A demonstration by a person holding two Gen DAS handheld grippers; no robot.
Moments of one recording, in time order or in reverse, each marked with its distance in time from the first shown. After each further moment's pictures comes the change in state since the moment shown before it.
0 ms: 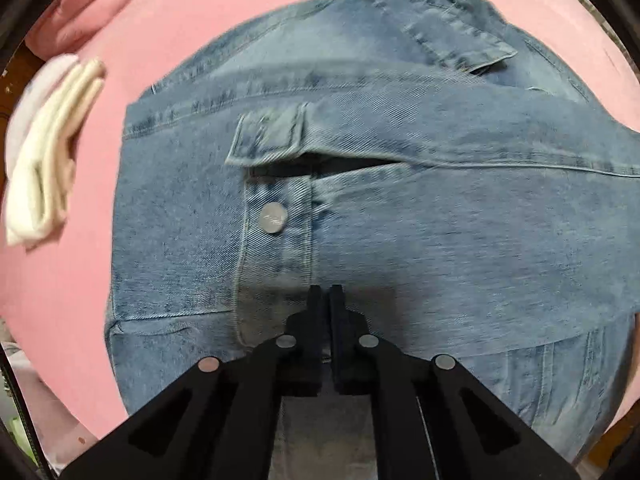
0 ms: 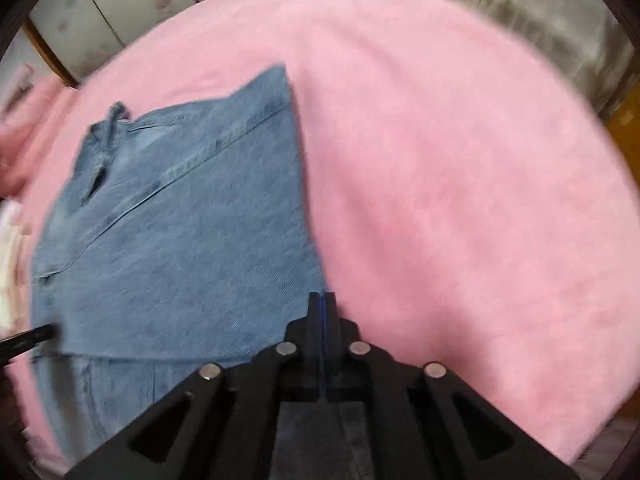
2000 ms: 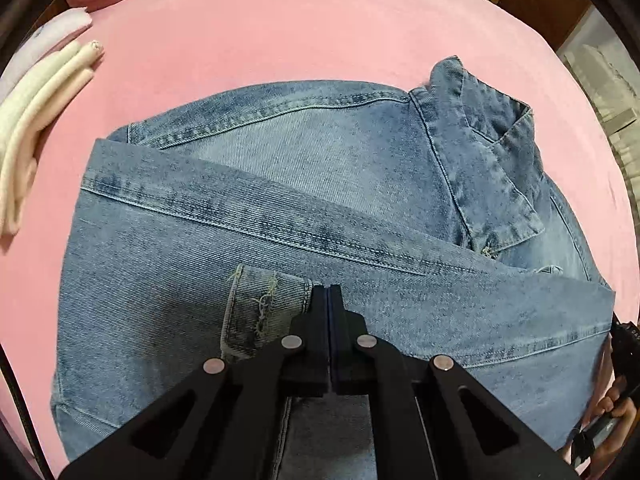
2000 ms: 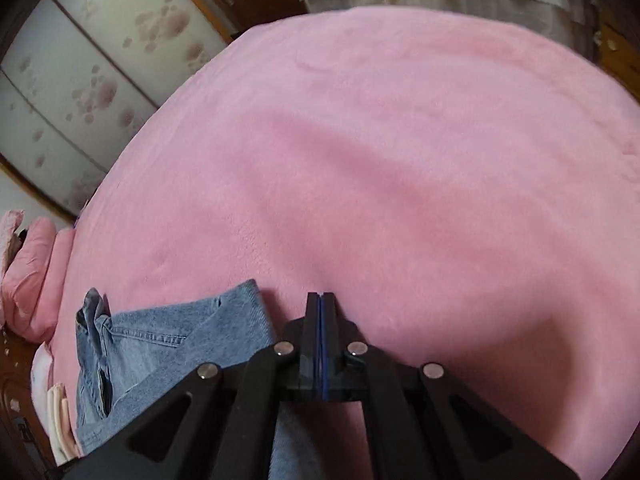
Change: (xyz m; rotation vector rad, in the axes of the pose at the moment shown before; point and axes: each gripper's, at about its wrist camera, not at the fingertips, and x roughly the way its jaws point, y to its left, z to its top) left arm 0.040 0.029 0.101 -0.247 -0.124 -0.173; right arm 0.085 -0.056 0.102 0.376 -0.203 0.167
